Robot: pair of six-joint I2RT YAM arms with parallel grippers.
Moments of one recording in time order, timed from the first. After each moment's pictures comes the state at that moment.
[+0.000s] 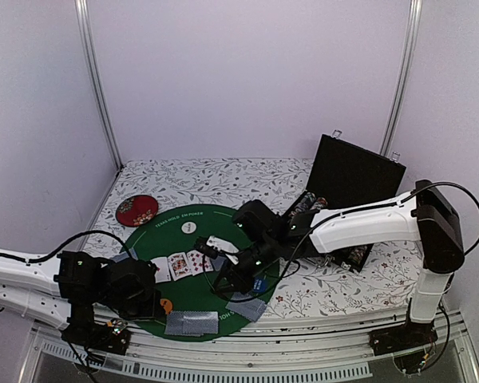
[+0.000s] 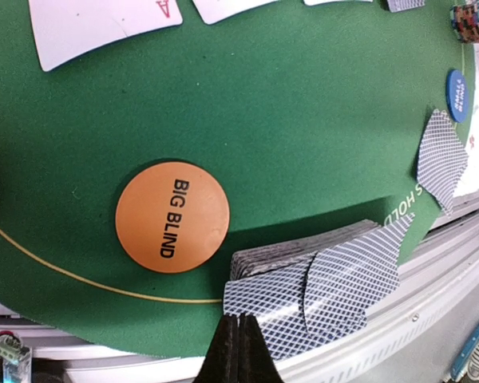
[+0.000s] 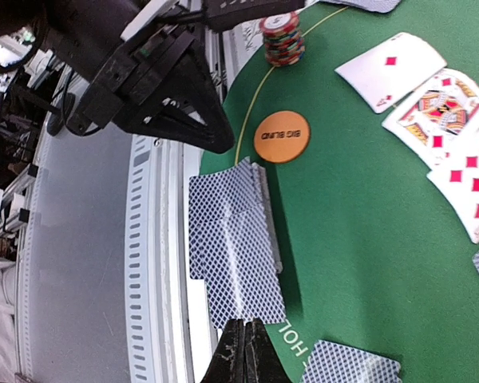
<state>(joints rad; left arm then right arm) -1.26 0.91 0.48 -0.70 -0.10 -1.28 1.14 1.90 1.30 -0.23 -0.58 0.08</state>
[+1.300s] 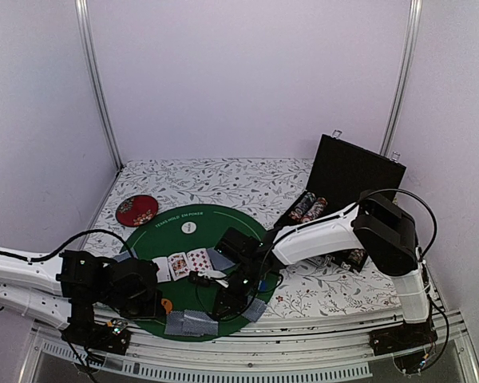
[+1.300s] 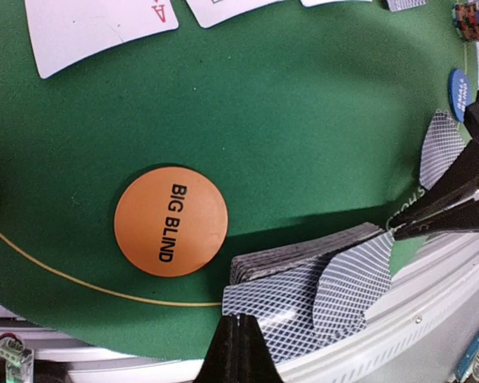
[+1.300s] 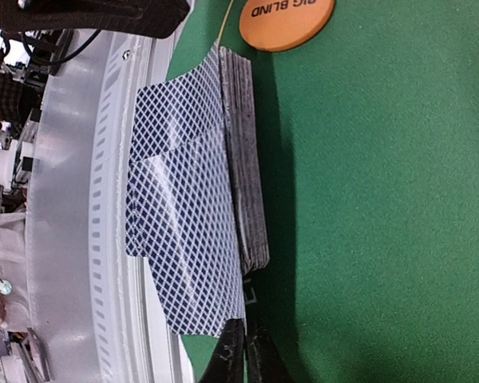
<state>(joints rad) -1.26 0.94 0.49 -0.70 -0.11 -1.26 1.14 2.20 1.45 -0.36 -0.75 -0.03</state>
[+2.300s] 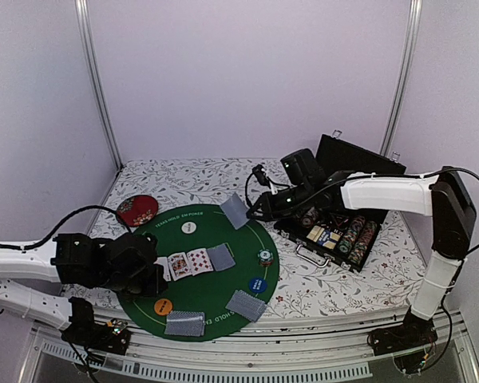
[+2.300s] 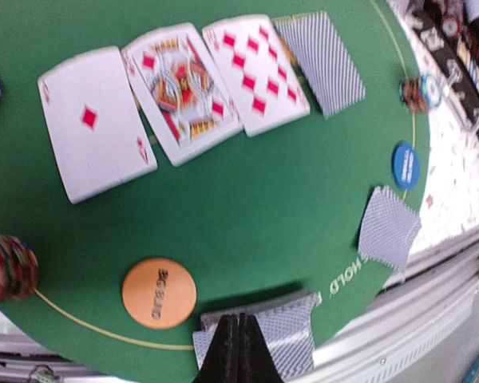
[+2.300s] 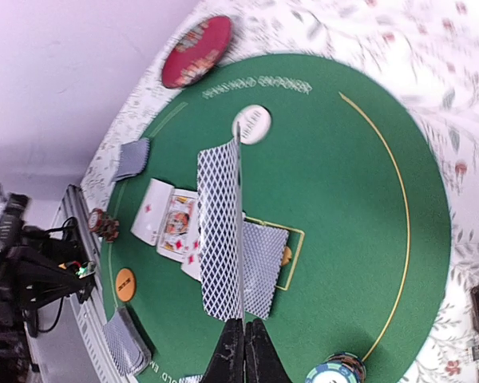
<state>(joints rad) -1.17 0.96 0.64 -0.74 -0.25 -1.14 0.78 1.80 1.31 -0.19 -0.42 0.41</state>
